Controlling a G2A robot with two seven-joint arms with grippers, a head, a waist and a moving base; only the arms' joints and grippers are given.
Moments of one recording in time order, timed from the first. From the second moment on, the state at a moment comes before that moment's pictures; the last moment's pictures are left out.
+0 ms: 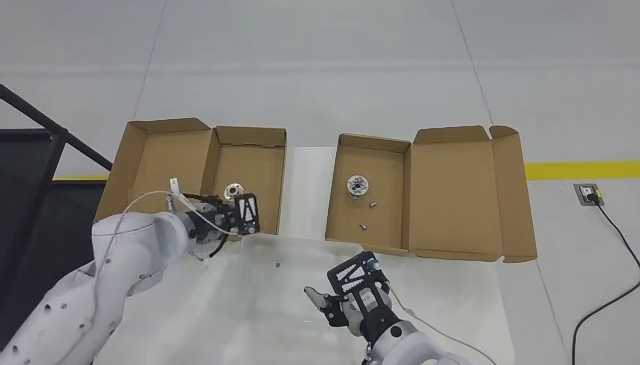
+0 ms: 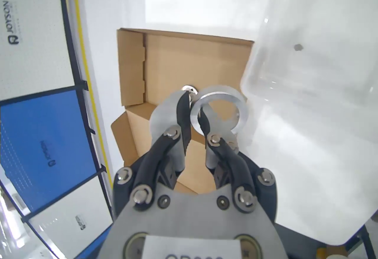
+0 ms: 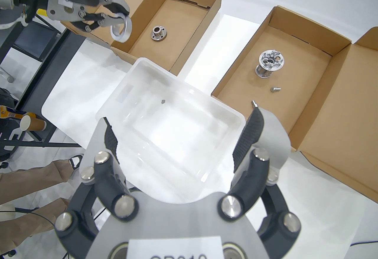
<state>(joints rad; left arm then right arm) 0.82 -0.75 -1.11 -1.81 1.51 -0.78 -0.55 -1.53 -1.58 1.09 -2.25 -1.61 -0.10 0.82</state>
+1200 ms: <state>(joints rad) 0.52 -0.92 -0.79 -1.18 1.53 -0.65 -0.31 -1.53 -1.58 1.09 -2.25 -1.61 -0.10 0.82</state>
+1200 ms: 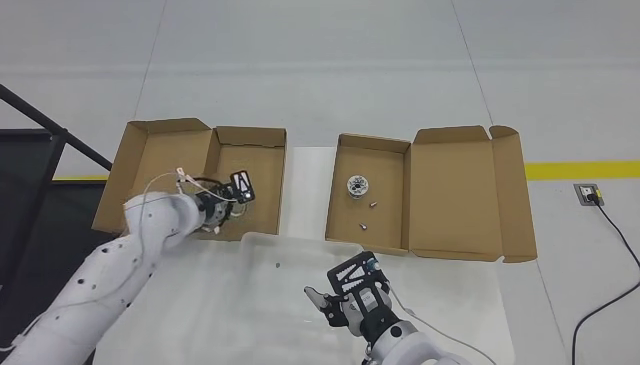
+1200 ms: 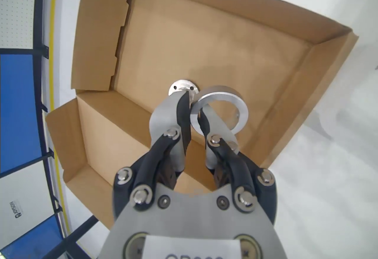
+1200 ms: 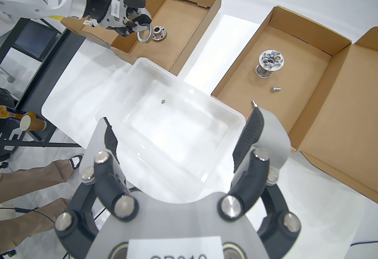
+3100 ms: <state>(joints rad) 0.69 -0.94 -1.13 -1.43 1.47 -0.54 -0.21 -1.53 -1.58 1.09 -2.25 -1.61 -0.10 0.82</state>
